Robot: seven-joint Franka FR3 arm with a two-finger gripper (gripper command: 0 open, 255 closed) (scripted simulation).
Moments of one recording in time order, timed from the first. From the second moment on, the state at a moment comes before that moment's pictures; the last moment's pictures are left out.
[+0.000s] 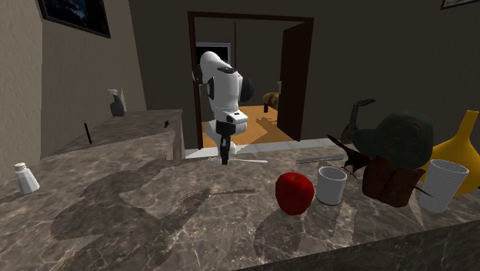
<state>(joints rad) 0.28 -0.61 -0.37 -2.48 -0.27 1.91 -1.24</state>
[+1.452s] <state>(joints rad) 0.30 -0.60 -0.33 -2.19 -0.23 1.62 -1.27</state>
